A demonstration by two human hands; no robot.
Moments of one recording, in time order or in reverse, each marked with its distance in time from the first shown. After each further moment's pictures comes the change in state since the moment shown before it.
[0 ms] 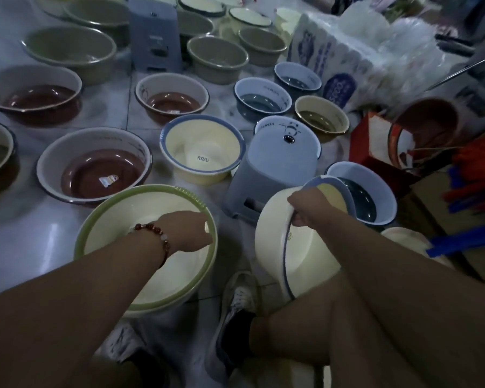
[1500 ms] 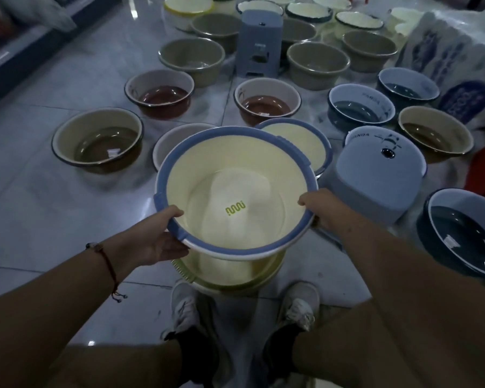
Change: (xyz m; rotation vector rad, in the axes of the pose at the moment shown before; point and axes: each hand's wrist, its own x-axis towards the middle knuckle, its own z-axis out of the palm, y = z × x) left_hand -0.085 -0.154 0.050 -1.724 0.241 -0.620; right_hand -0.028 -0.052 0.123 -0.215 -0.287 -0.086
